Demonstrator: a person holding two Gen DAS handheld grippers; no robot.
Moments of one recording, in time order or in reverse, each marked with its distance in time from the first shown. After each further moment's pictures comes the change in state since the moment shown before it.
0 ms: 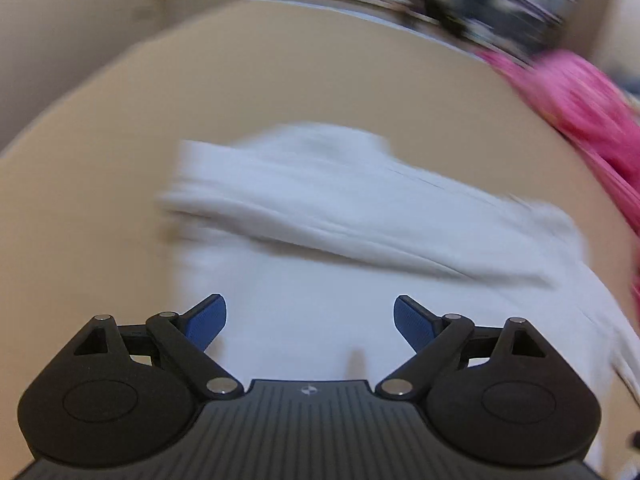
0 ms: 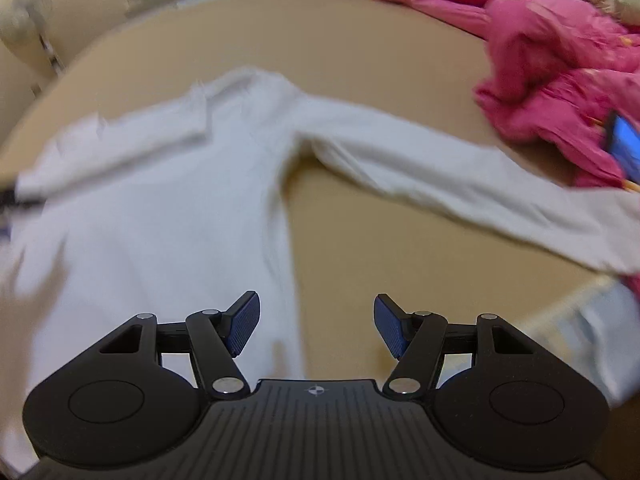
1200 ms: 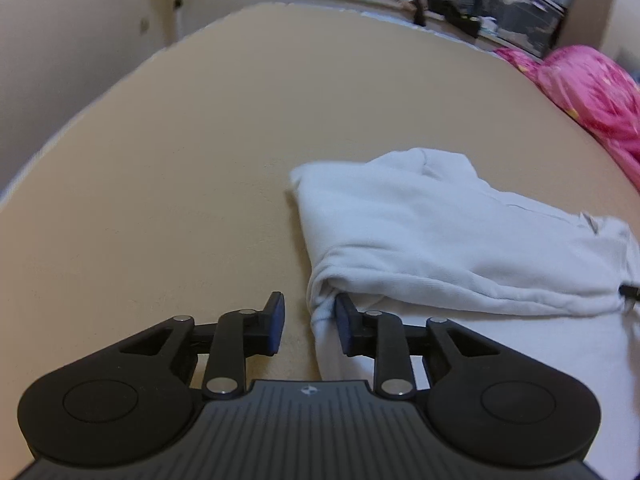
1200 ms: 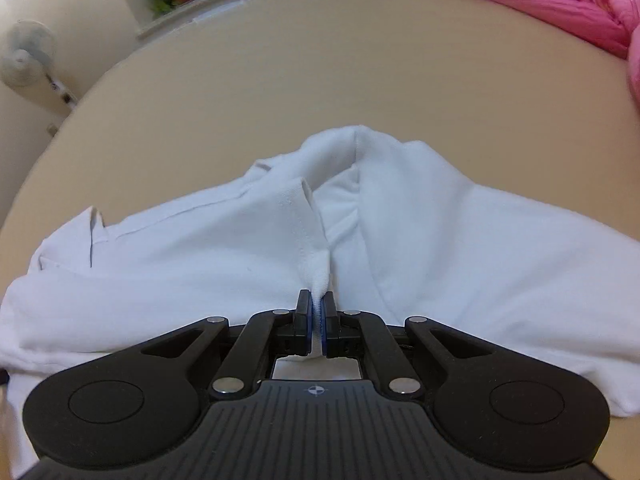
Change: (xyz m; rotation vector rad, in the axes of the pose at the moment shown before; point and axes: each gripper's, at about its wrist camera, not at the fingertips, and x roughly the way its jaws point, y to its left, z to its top) left arm 0.045 0.069 0.031 0.132 -0.036 -0.024; right arm 0.172 0.080 0.123 0.053 -0.036 0.129
